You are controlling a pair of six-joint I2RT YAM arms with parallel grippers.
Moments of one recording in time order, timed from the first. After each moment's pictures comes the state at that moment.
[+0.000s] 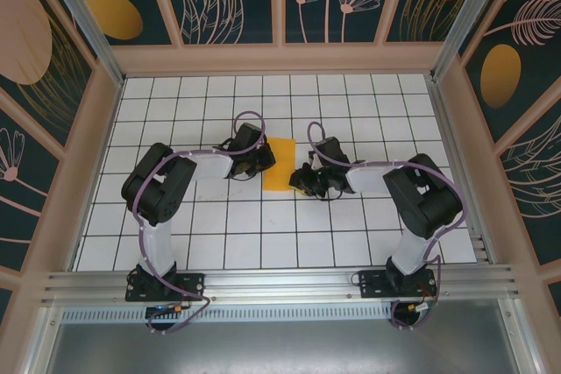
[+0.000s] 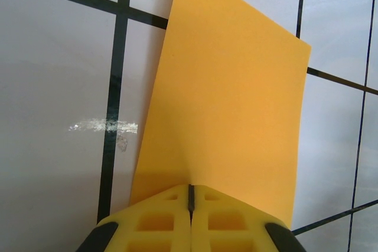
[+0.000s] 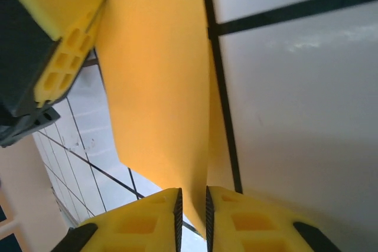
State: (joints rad) left arm -0.57 1.95 1.04 0.05 0.17 -0.90; right arm 0.58 1.74 0.77 0.06 -0.53 0.96
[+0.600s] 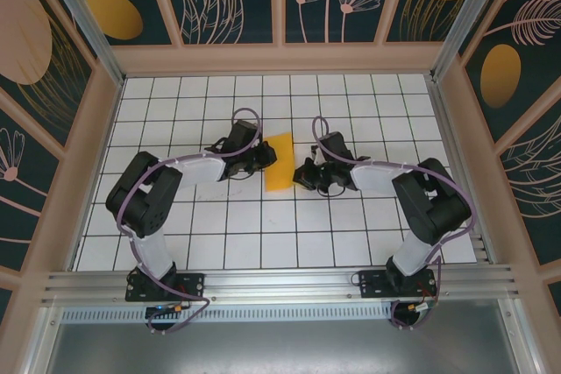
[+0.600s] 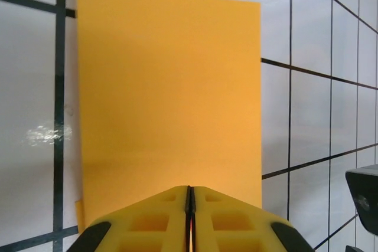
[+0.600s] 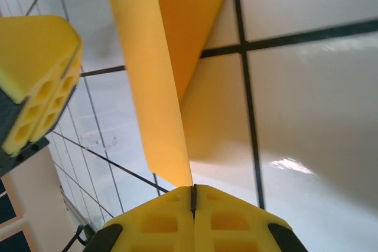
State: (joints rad) left arm -0.57 1.82 0.99 0.06 0.24 -0.87; right arm 0.56 1.68 0.81 -0.02 -0.53 0.93
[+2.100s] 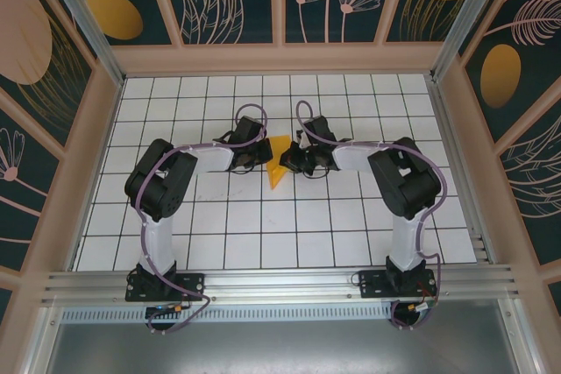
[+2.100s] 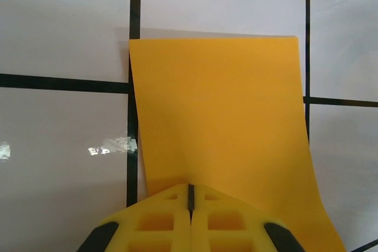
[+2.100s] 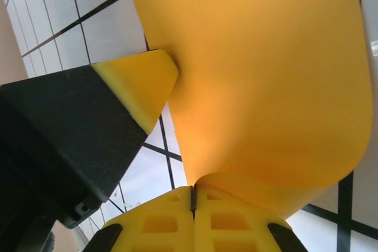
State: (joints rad) left arm -0.54 1.99 1.13 -0.03 0.14 -0.75; right arm 0.56 1.94 1.08 -0.03 -0.55 0.90
